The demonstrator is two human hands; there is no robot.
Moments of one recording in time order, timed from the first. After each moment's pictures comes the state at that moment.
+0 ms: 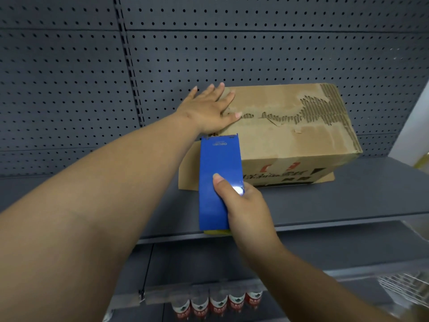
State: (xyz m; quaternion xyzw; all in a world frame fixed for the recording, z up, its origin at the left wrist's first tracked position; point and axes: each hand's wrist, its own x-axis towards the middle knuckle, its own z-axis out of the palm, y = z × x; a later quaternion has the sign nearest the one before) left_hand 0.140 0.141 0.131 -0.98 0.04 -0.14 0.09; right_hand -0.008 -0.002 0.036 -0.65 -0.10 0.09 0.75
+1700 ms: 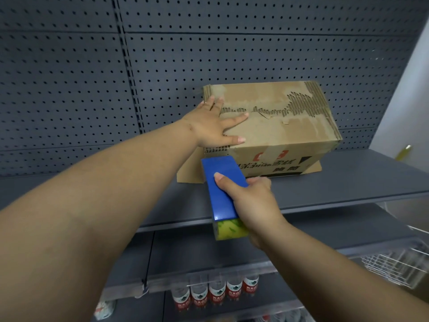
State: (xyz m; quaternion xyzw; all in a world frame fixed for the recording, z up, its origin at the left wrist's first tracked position) left_hand 0.100 0.124 0.114 -0.98 0.12 -0.09 0.15; right_hand -0.025 -0.014 0.040 -0.70 0.00 0.06 0.71
